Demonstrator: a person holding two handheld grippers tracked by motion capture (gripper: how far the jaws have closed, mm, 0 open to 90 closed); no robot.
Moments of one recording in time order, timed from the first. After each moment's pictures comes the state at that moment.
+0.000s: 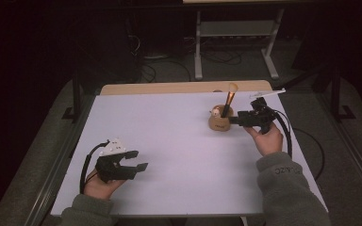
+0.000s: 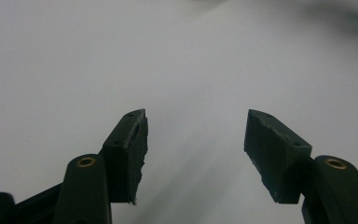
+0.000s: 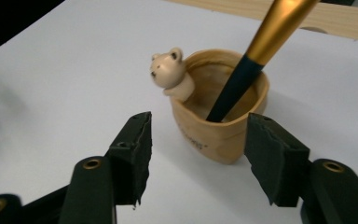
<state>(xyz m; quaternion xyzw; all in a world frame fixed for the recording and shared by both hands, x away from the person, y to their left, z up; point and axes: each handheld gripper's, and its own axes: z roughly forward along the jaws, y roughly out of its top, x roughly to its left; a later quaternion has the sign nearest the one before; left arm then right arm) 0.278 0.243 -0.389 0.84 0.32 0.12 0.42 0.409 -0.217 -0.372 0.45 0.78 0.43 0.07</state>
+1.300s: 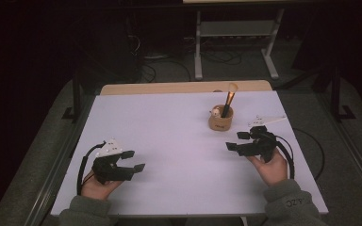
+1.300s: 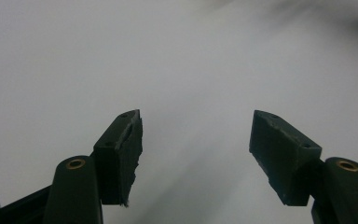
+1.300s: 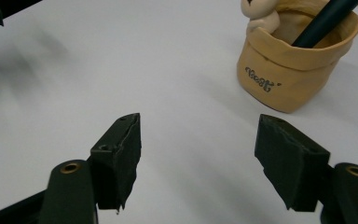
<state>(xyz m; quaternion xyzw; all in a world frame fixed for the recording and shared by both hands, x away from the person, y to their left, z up) 0.275 0.251 -0.392 0.84 0.33 0.13 0.42 0.331 -0.206 -0.389 0.40 0.80 0.43 0.08</state>
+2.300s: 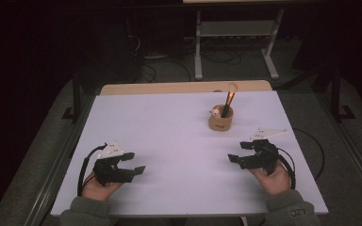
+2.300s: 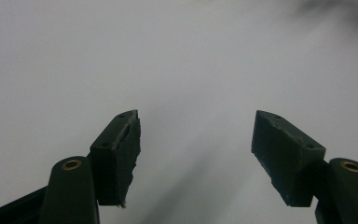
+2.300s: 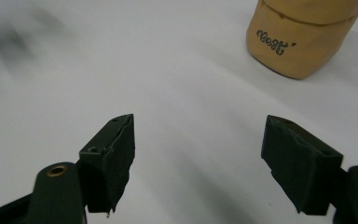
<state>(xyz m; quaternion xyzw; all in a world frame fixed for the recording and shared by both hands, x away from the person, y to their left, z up) 0.275 0.251 -0.401 0.84 0.33 0.12 0.41 0.306 -0.210 -0.409 0.39 0.81 0.42 0.09</state>
